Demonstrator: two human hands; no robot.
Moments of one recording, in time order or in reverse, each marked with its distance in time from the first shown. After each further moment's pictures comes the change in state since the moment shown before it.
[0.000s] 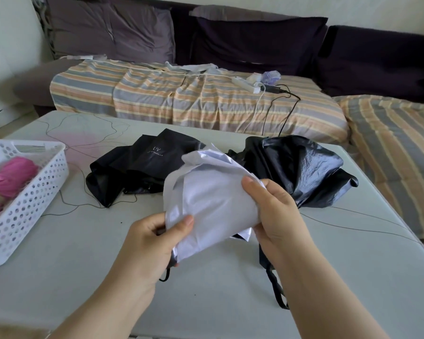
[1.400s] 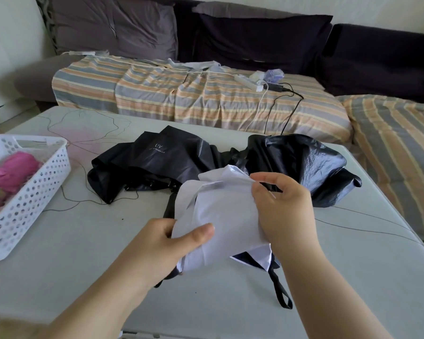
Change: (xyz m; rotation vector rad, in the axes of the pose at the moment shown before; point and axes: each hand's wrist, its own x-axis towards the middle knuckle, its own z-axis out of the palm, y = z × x) left_hand -0.001 0.006 -0.009 0.277 -0.251 -0.109; right_hand -0.010 -0.010 -0.001 -0.581 0.191 -0.232
